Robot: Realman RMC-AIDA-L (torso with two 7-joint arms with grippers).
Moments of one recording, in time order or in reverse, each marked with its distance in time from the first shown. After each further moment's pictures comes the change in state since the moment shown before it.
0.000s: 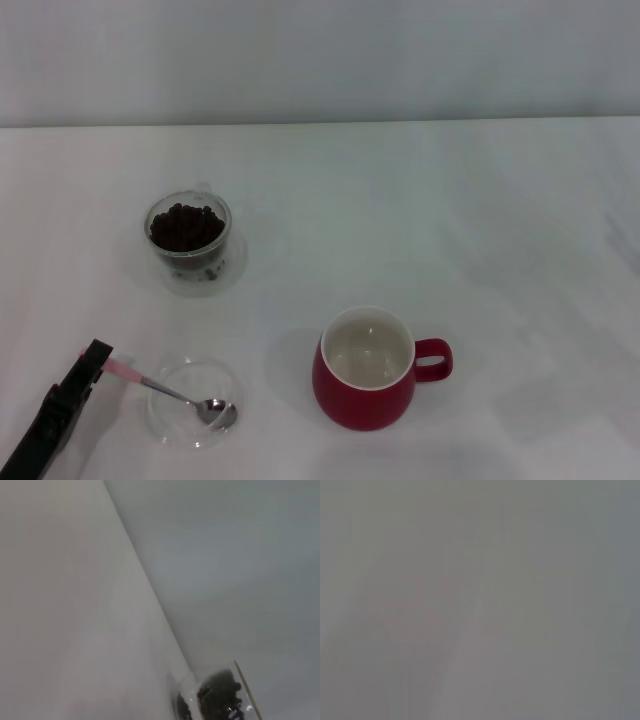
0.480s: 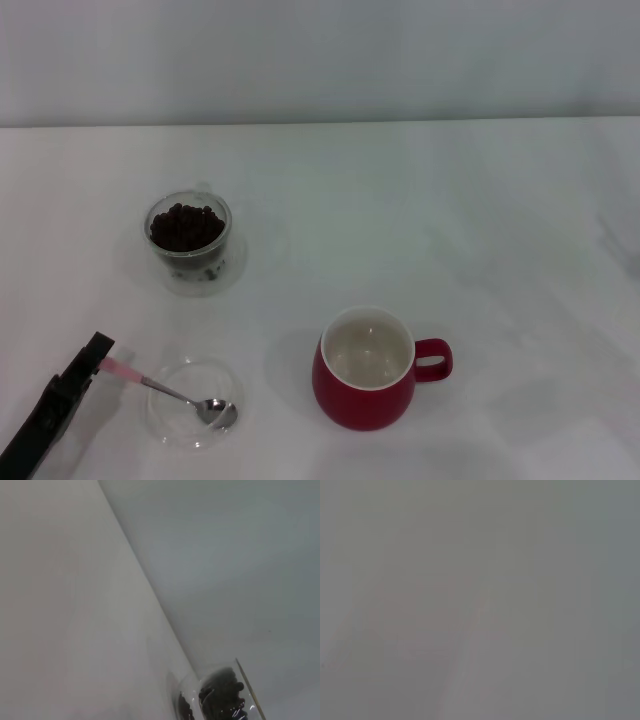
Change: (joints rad) left arm -0.006 0.002 0.000 0.074 0.051 0.030 -0.044; right arm 0.004 0.017 0.000 0.000 0.001 -0.015 0.000
